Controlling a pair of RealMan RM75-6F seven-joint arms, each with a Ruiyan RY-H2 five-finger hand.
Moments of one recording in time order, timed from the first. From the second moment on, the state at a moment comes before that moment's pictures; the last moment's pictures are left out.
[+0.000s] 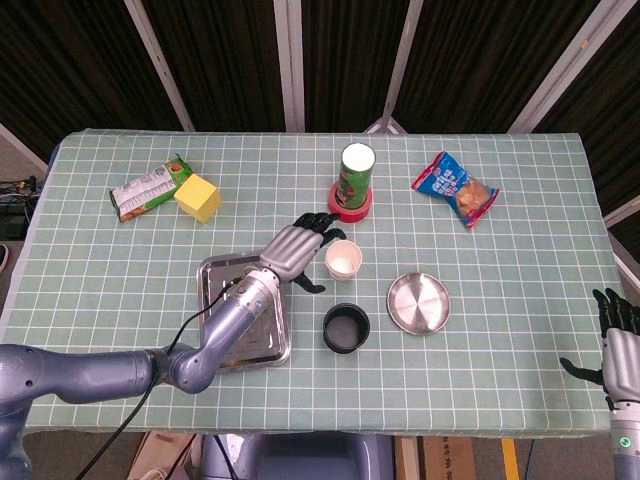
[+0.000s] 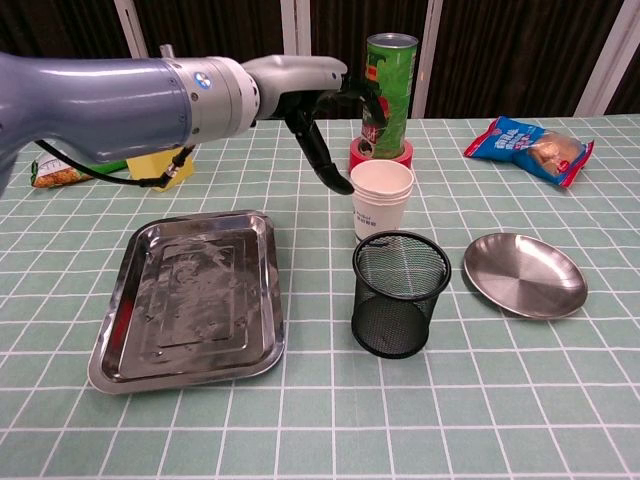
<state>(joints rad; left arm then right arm) -1.15 -1.62 -0.33 -1.47 0.73 0.80 0.37 0.07 -1.09 0.13 -1.73 -1.16 1.39 -0.14</state>
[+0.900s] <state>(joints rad) -1.24 -1.92 -0.34 -0.99 0.92 0.65 0.11 0.07 -1.09 0.14 -1.73 -1.15 1.40 -0.14</state>
